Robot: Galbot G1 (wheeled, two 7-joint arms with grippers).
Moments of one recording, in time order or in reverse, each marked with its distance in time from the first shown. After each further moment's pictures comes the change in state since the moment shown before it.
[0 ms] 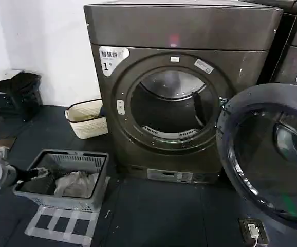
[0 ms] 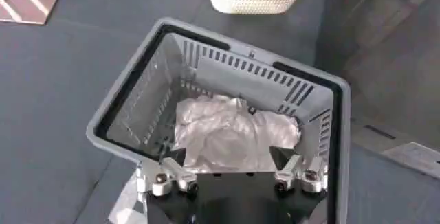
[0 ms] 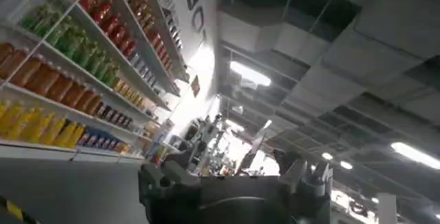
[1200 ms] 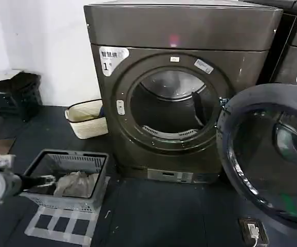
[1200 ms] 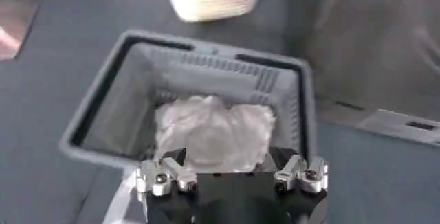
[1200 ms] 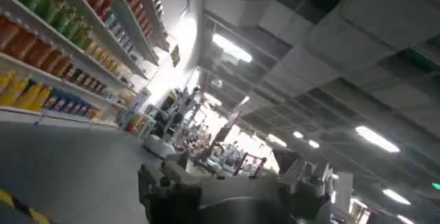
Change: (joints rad) left arm 0.318 -0.010 -0.294 -0.157 0.085 0.000 0.020; right arm -0.017 -0.036 0.016 -0.014 -0.033 -0.147 0.076
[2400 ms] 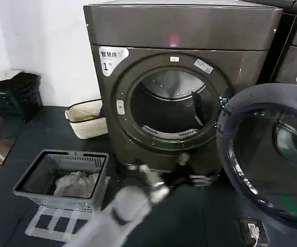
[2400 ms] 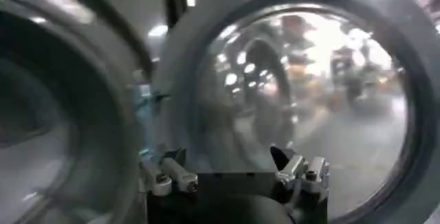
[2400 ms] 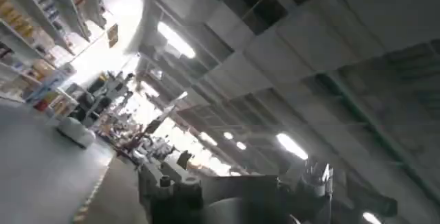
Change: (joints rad) left arm -0.499 -0.916 0.752 -0.022 1.447 -0.538 0.809; right arm -0.038 0.062 0.111 0.068 -0.092 -0.084 0.112
